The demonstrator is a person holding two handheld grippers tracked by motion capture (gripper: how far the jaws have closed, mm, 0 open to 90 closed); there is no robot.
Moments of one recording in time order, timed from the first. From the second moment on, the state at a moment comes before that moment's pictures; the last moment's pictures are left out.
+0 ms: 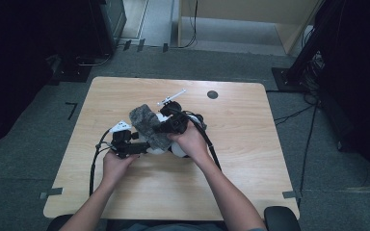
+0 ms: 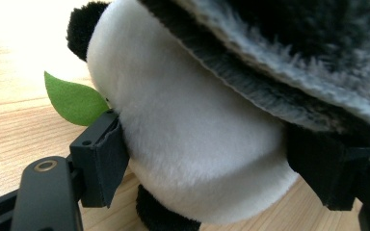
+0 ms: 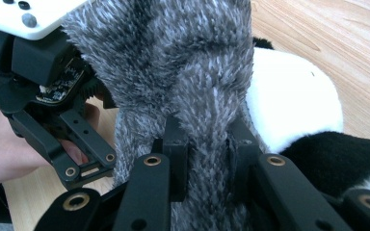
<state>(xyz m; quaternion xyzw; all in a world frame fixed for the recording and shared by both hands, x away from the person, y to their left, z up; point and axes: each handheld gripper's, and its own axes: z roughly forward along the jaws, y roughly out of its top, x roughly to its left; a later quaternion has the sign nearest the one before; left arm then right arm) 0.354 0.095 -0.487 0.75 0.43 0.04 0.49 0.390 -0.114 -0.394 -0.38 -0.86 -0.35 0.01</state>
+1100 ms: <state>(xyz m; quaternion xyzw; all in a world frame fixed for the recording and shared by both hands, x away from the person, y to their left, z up) 0.354 0.095 -0.487 0.75 0.44 0.04 0.50 0.345 -0.228 -0.375 -0.41 -0.83 -0.37 -0.04</state>
